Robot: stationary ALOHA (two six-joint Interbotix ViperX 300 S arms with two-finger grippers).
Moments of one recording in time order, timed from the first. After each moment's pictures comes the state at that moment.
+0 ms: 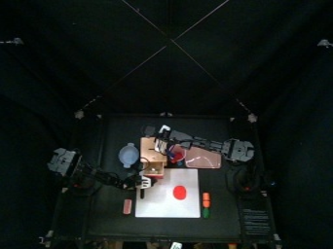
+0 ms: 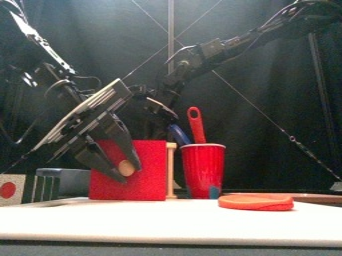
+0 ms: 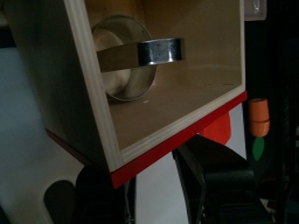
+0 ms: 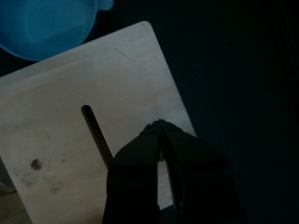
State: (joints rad) left arm -0.27 0.08 0.81 -1.51 -0.41 -0.07; right arm -0.37 0.39 -0.14 -0.08 0.73 -0.02
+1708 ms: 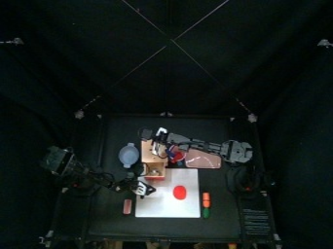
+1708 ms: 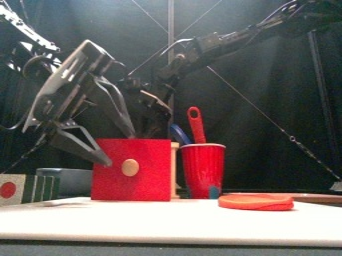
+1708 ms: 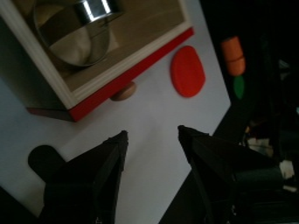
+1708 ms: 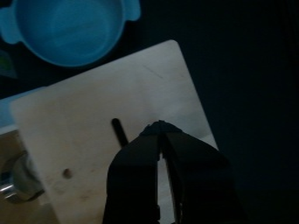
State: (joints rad) left arm -0.31 -0.07 0.89 -1.27 -0.35 -0.05; right arm -0.30 0.39 -0.17 -0.08 0.75 -0.02
